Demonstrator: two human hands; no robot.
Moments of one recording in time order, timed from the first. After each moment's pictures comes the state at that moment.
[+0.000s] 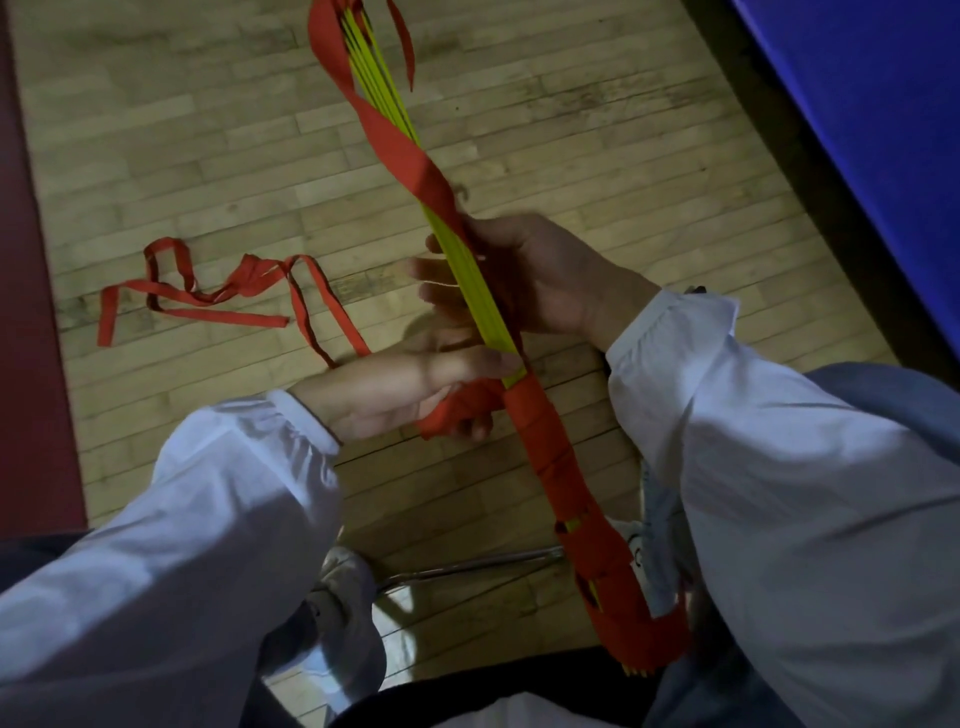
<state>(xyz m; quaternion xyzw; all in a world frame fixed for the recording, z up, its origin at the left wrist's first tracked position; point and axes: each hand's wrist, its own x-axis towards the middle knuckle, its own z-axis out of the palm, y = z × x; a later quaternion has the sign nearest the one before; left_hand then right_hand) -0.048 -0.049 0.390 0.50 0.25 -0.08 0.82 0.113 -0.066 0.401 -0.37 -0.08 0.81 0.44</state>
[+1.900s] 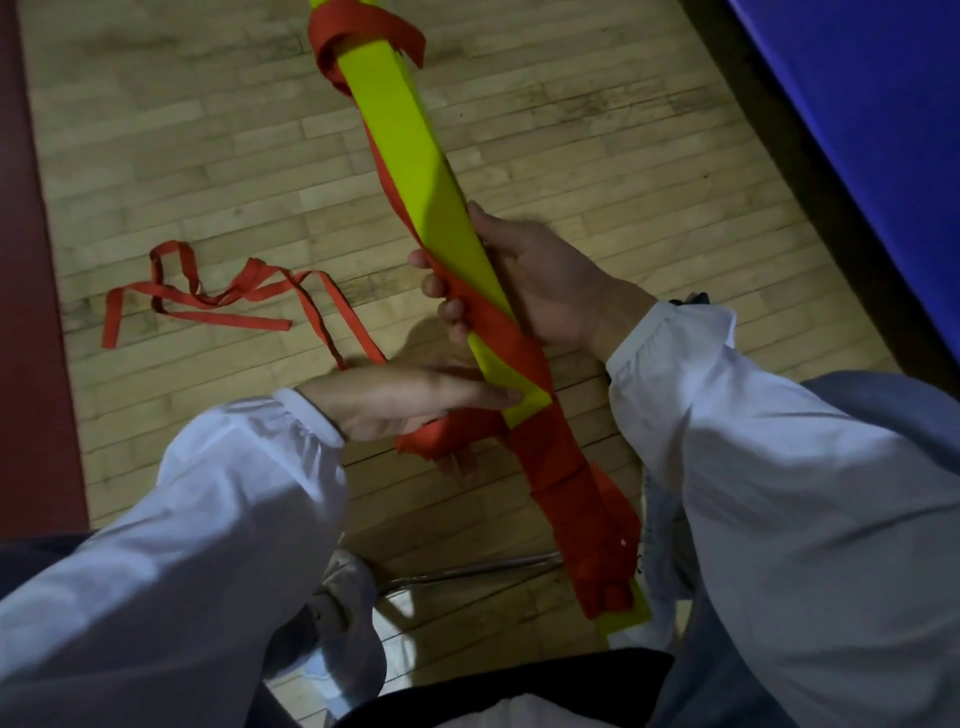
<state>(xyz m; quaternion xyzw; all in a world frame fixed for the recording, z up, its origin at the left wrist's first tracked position) -0.050 -0.048 0.382 0.52 0.34 -0.17 0.77 0.114 -0.064 0.390 -0.37 -0.16 0.83 0.39</state>
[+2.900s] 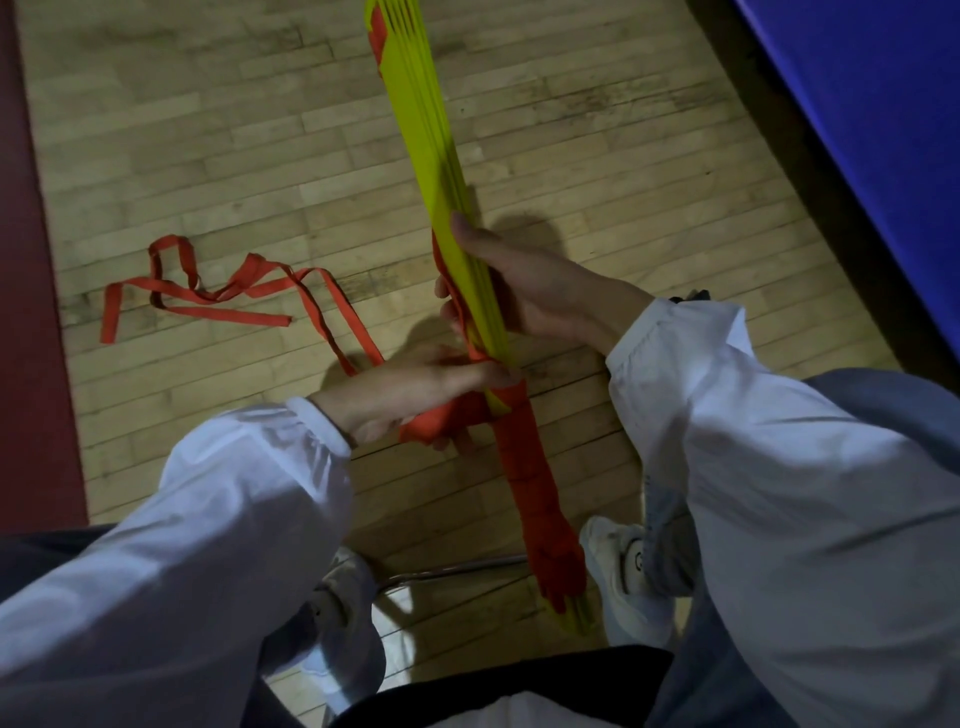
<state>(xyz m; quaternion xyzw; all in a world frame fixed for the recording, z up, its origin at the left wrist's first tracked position) -0.046 -0.051 0.383 0.58 0.38 -0.12 0.71 0.110 -0.058 0.369 -0.51 -0.22 0.73 0.40</state>
